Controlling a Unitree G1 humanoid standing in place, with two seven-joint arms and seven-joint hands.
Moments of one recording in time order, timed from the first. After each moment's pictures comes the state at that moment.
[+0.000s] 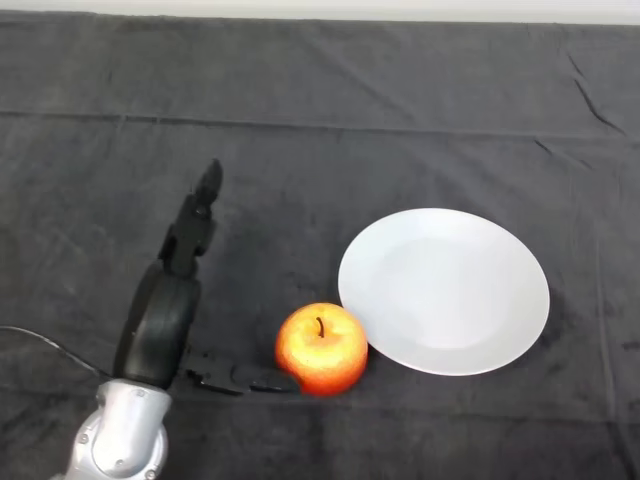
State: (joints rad) left arm -0.13 0.36 -0.30 0.20 0.13 -0.39 0.28; right arm -0.60 -0.45 -1.17 1.17 1.09 -0.38 0.27
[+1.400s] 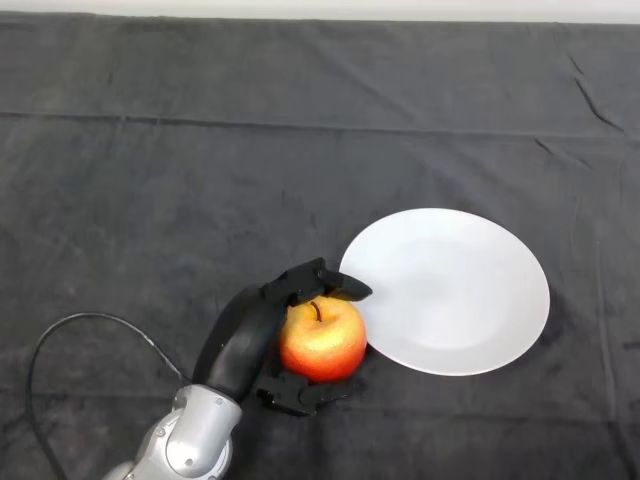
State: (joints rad) left arm -0.27 0.32 -0.54 0.41 0.12 -0.40 0.30; right arm -0.60 -0.45 -1.17 1.17 1.09 -0.38 0.27
